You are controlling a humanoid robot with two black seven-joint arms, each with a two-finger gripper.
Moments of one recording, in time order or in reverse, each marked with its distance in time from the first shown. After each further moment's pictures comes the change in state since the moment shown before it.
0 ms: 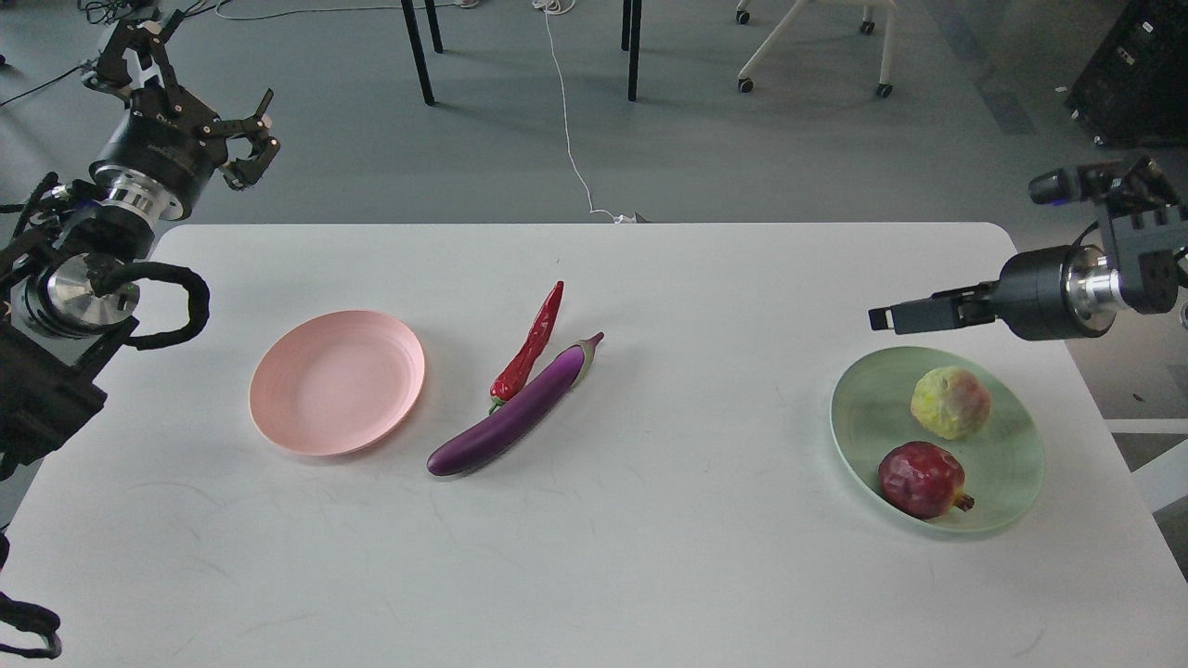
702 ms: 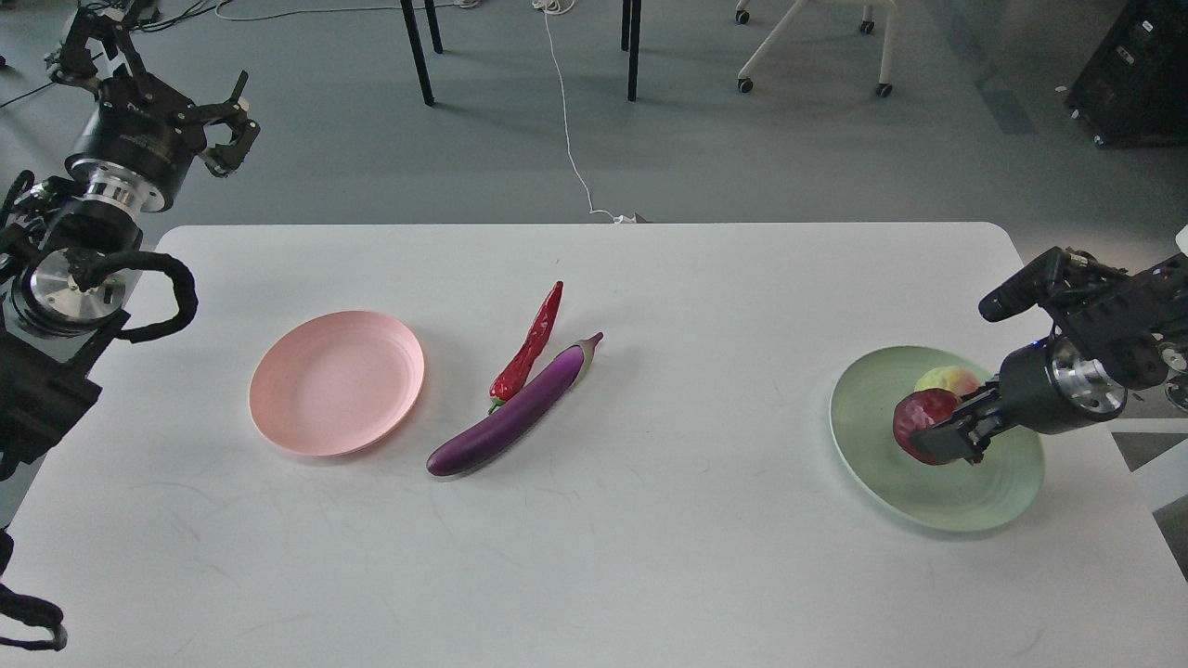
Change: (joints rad) left arm 0.025 -0.017 -0.088 0.016 -0.088 -0.008 -0.006; right arm 0.119 0.195 -0.595 0.215 -0.172 -0.170 0.001
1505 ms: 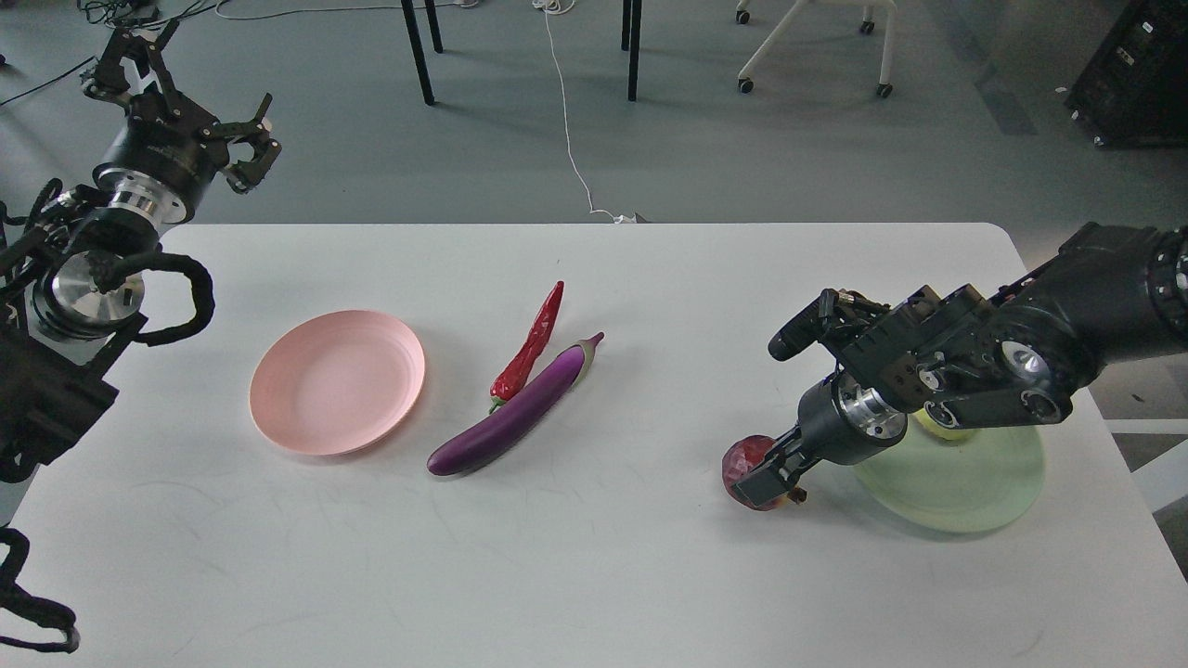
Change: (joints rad) left arm 0.004 -0.024 -0.003 0.000 -0.005 0.046 0.054; right arm -0.038 0.477 0.022 -0.042 0.289 0.001 -0.001
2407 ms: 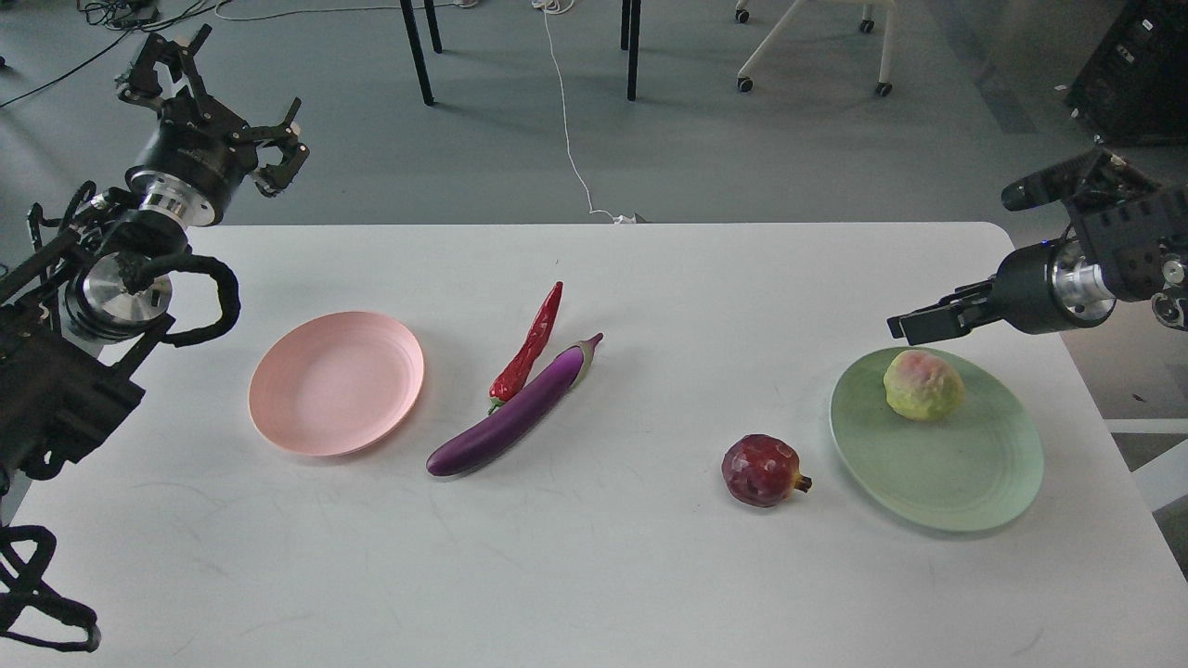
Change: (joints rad) left arm -0.006 -0.046 0.000 0.000 0.002 0.001 0.009; right arm 0.094 -0.421 0.203 -0.098 -0.150 0.091 -0.004
